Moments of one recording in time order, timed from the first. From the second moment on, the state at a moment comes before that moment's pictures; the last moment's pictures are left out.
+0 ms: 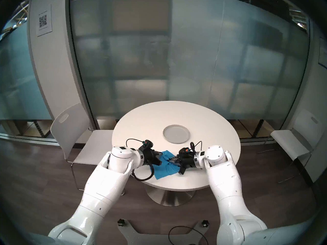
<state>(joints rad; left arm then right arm) 1.39 -1.37 -1.33 -1.49 -0.06 0.59 -0.57 -1.24 -1.63 1.72 -1.17 -0.71 -0.08 1.23</state>
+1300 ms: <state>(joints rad) 1.56 -1.31 -1.37 -1.64 -0.07 0.65 -0.56 -1.21 -1.62 1.77 -1.12 -0.71 -0.12 1.23</state>
